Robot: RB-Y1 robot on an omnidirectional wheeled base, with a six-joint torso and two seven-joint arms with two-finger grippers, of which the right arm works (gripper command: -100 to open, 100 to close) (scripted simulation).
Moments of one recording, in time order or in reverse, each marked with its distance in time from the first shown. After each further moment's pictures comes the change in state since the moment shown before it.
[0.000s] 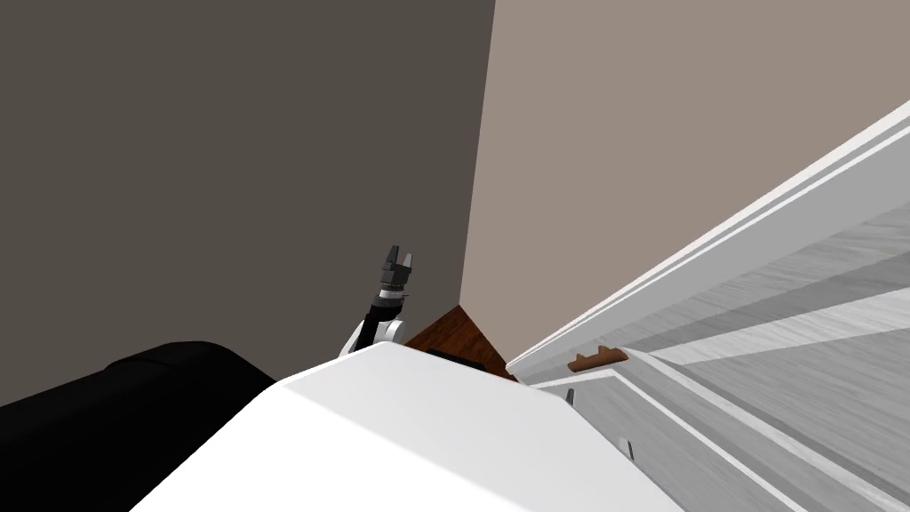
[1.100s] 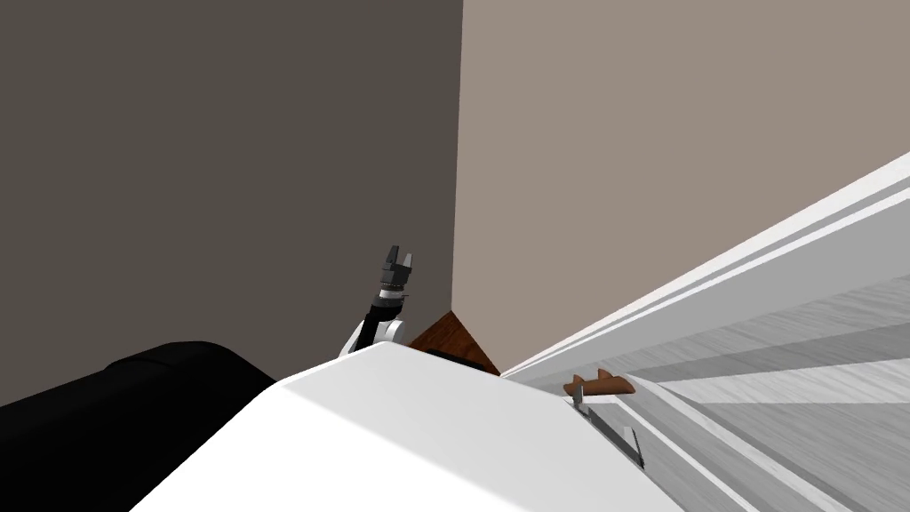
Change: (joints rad) arm -0.139 -0.134 -0.021 0.186 -0.029 0.038 -0.138
